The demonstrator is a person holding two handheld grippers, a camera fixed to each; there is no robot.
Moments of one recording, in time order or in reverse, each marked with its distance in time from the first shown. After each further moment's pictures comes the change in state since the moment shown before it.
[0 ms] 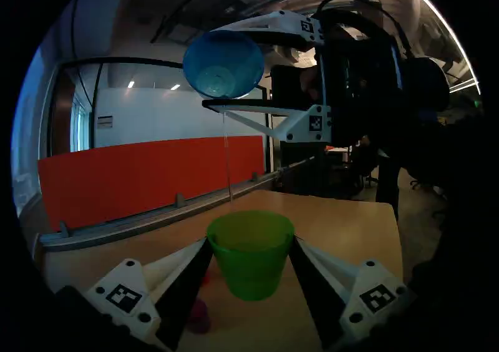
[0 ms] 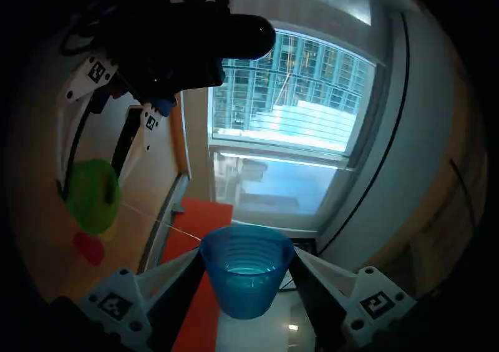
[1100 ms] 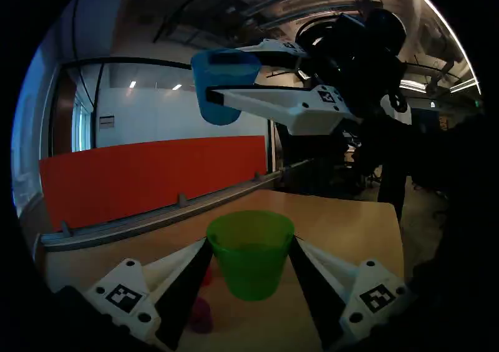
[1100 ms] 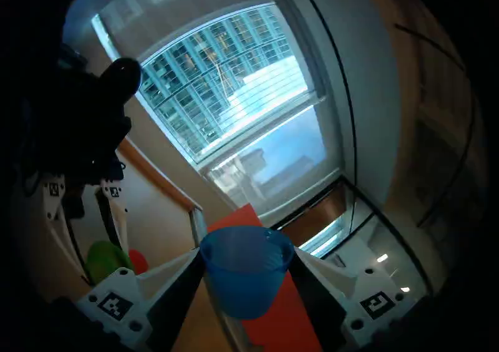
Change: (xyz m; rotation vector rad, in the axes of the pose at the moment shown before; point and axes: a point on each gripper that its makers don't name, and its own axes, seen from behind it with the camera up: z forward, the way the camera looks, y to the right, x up) left arm 0.000 -0.006 -0.001 0.011 -0.002 0.000; right arm 0.000 -0.011 -0.012 0.014 -0.010 0.747
